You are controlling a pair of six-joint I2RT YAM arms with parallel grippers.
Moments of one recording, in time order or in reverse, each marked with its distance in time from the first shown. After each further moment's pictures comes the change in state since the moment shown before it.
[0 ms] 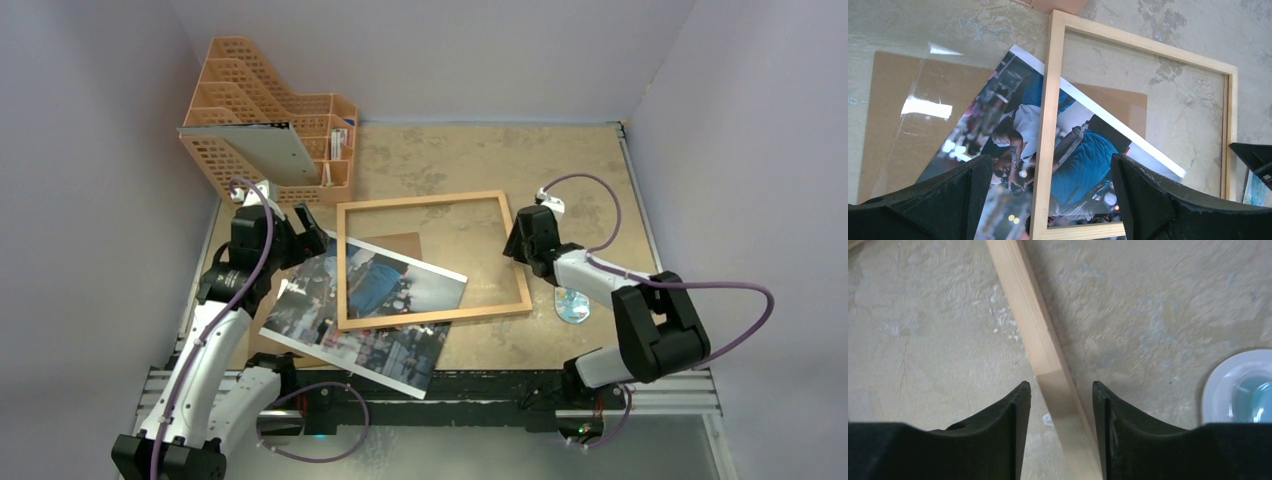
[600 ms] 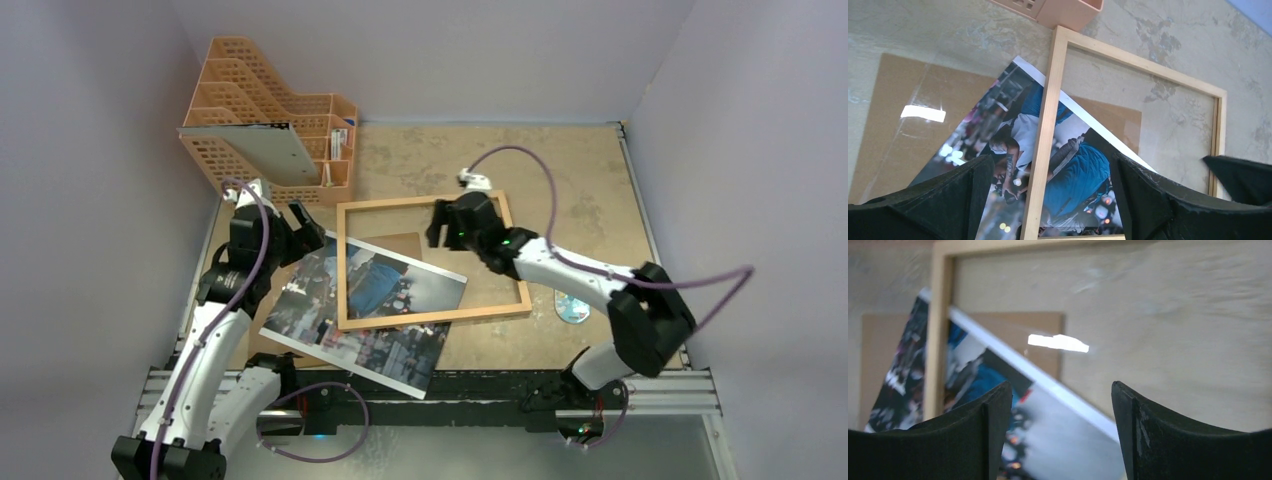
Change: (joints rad) left arm 0.000 0.010 0.000 0.034 -0.029 -0.054; right arm 0.302 -0.001 0.263 -0.046 -0.060 0.023
